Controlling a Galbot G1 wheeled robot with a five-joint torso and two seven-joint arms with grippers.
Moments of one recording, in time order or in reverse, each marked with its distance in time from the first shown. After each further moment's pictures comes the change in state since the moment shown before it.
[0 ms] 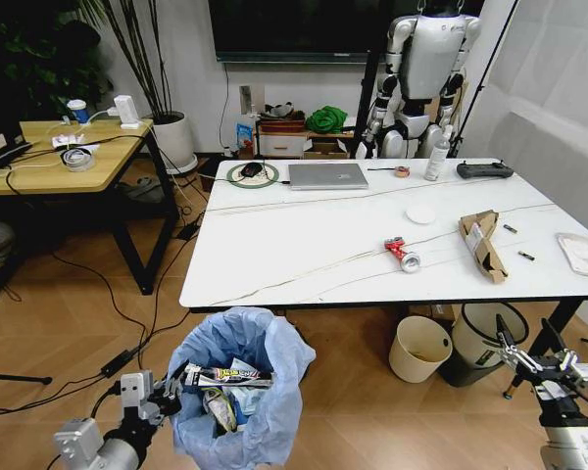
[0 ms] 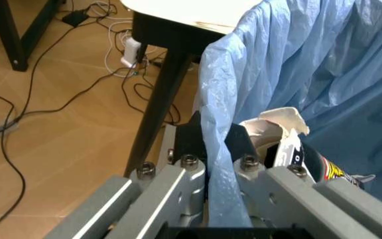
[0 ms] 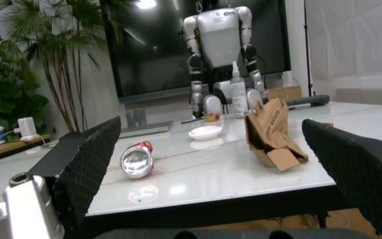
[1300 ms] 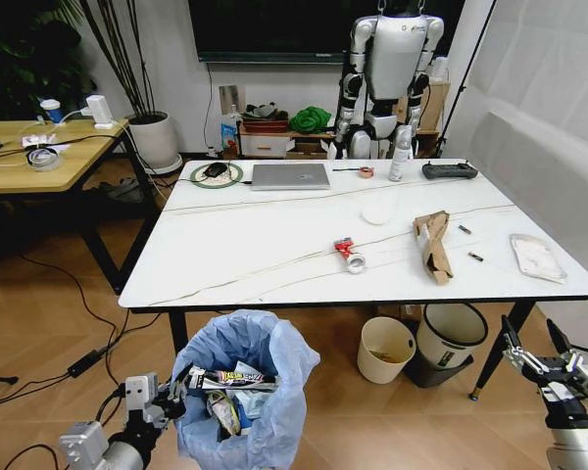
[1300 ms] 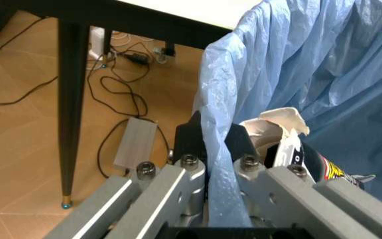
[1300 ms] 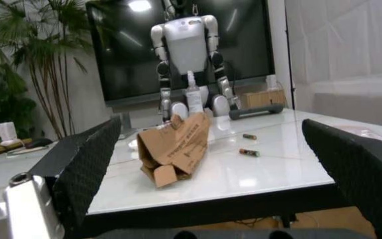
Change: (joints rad) left arm 0.005 -0.006 0.016 -0.003 0.017 -0.003 0.003; right arm -0.008 -0.017 0.012 -0.005 0.027 -0.001 -0.011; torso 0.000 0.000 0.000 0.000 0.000
